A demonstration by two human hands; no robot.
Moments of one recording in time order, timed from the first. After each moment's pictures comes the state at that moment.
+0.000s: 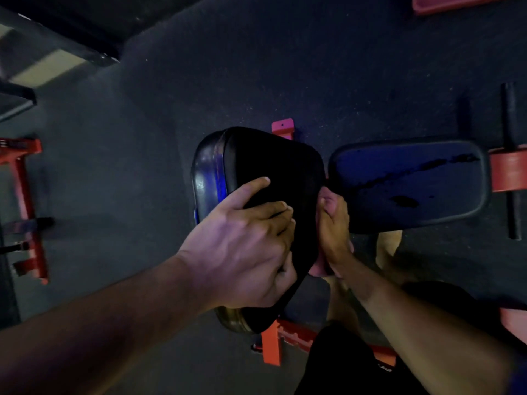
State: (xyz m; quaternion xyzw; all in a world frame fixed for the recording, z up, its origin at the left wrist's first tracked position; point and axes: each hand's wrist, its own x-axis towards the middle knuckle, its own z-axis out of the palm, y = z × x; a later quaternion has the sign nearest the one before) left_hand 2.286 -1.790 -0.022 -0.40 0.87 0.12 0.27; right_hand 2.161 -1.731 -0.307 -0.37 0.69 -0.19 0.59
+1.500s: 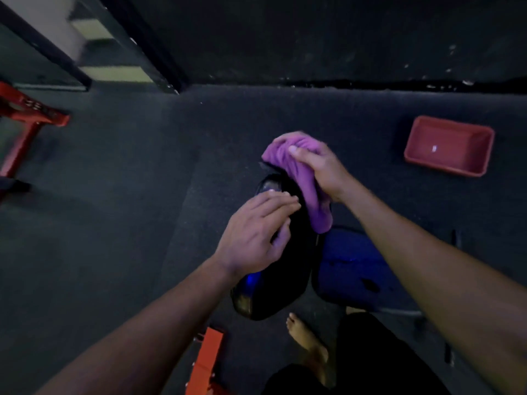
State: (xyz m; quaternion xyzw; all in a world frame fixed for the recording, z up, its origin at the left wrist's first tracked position) left_hand 2.308 -1.764 -0.036 -0.62 0.76 0.07 -0.19; right_hand 2.193 -1.943 -0.075 -0.62 0.24 -0.29 0.69
